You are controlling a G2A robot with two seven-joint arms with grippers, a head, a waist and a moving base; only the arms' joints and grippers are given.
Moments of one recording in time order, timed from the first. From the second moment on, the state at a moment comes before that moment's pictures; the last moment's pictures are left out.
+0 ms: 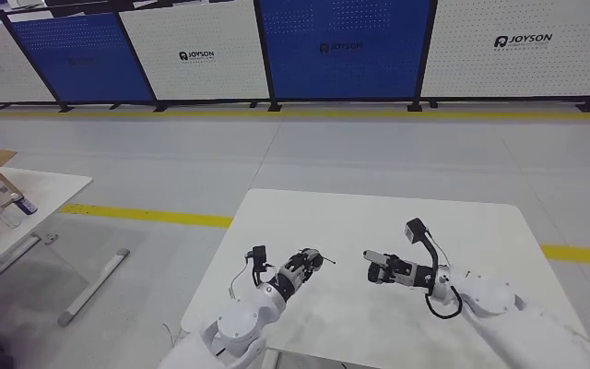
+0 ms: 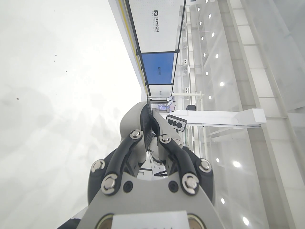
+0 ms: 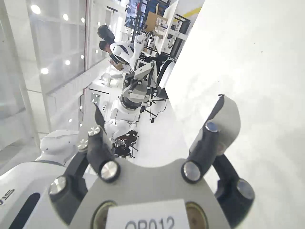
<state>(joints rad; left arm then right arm) 1.54 -1.03 -1.08 -1.88 -0.51 0.14 0.11 -0.82 -0.97 0.55 -1.28 0.63 -0.34 0.75</state>
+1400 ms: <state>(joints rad) 1.54 -1.03 -1.08 -1.88 -0.51 0.14 0.11 -0.83 -1.14 0.54 -1.11 0.76 -0.34 0.86</state>
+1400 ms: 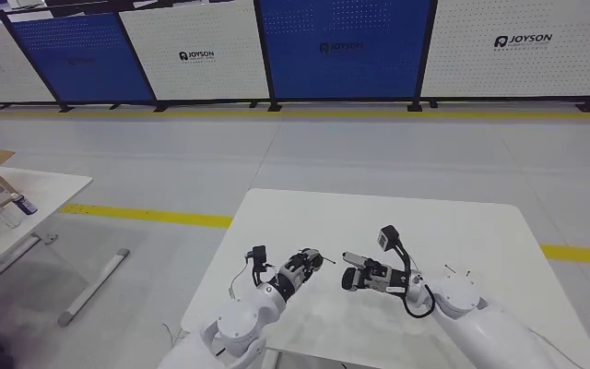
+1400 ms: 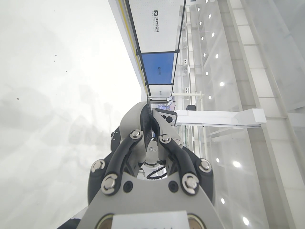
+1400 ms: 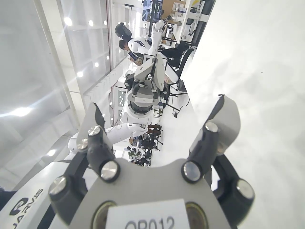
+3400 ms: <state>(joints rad) 1.53 -1.08 -1.06 -1.85 -0.51 0.13 0.09 -0.92 -1.16 0.68 -1.17 0.64 -0.19 0.84</state>
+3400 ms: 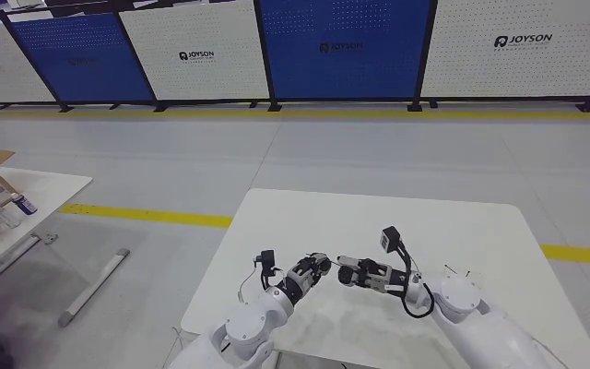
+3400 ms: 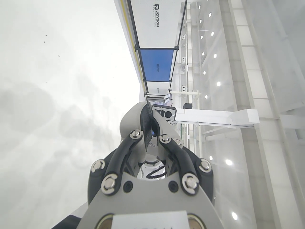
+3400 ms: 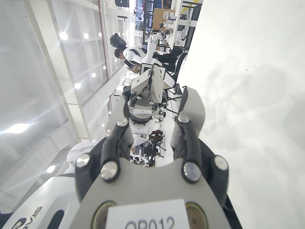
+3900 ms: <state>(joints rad) 1.54 -1.09 -1.06 -1.85 -0.47 0.13 0.09 -0.93 -1.18 0.72 -1.17 0.63 -0.21 0.86</state>
